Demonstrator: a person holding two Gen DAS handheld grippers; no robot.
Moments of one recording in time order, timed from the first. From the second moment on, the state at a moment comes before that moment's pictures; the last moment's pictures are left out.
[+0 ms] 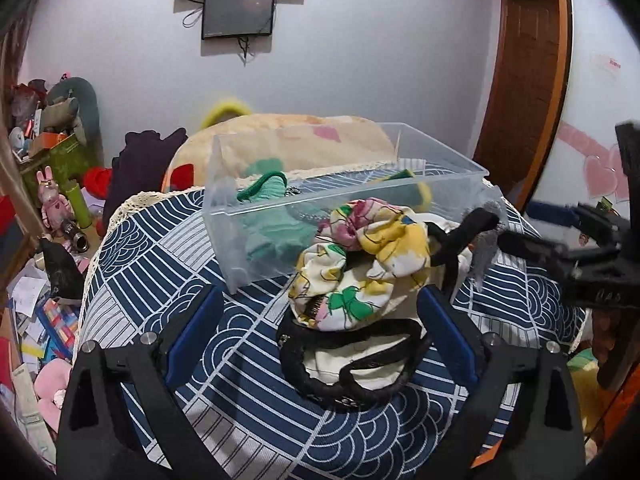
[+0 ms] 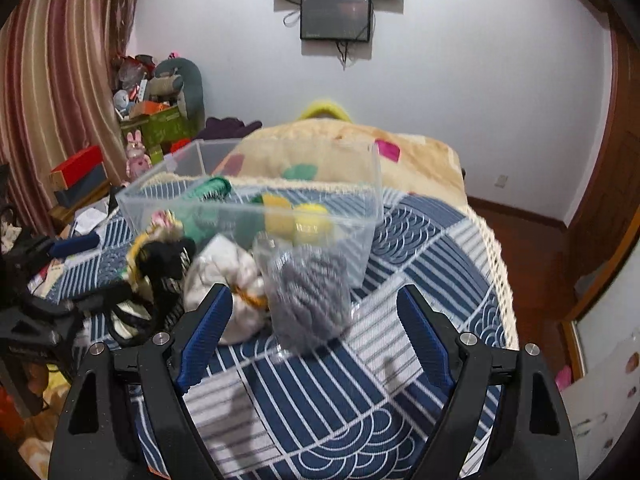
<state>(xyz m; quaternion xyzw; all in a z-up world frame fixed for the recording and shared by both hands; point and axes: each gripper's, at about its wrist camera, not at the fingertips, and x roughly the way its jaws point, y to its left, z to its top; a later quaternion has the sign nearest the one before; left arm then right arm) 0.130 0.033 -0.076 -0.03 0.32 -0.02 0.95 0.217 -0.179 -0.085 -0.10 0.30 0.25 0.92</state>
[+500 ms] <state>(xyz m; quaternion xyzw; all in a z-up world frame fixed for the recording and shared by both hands) 0.141 0.037 -0.083 -0.07 0.34 -0.06 0.94 0.225 -0.182 -0.100 -0.09 0.33 0.24 0.91</state>
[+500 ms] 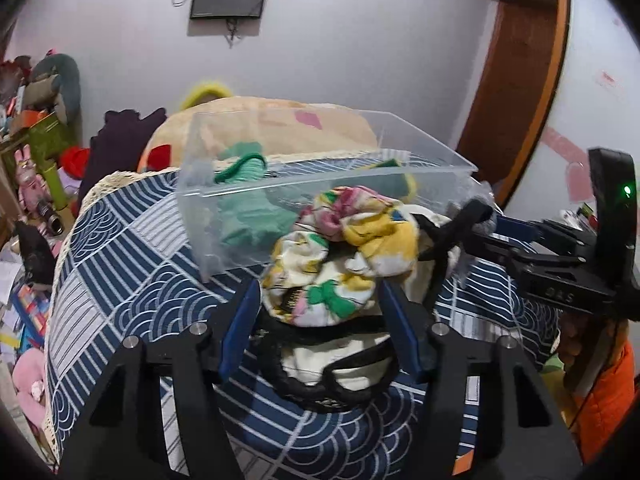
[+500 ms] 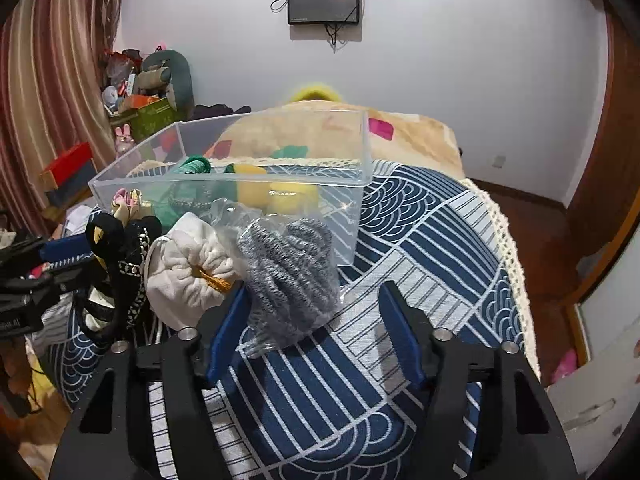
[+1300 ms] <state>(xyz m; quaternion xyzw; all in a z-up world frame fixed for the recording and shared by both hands) 0.130 0.057 -0.067 -0.09 0.32 -0.05 0.94 0.207 -0.190 -0.084 -0.08 0.30 0.25 0.92</state>
